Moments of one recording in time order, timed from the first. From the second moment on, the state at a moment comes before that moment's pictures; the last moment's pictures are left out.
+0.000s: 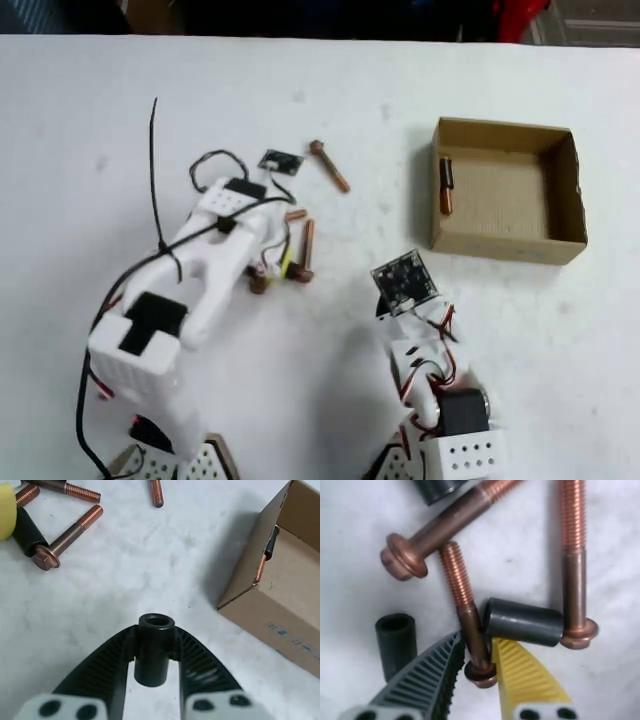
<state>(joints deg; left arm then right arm) 13.0 19.5 15.5 66.5 6.0 -11.2 -102.5 93.7 55.0 23.3</state>
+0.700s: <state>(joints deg) 13.1 22.5 10.0 70.5 6.0 -11.2 -102.5 94.3 55.0 23.3</state>
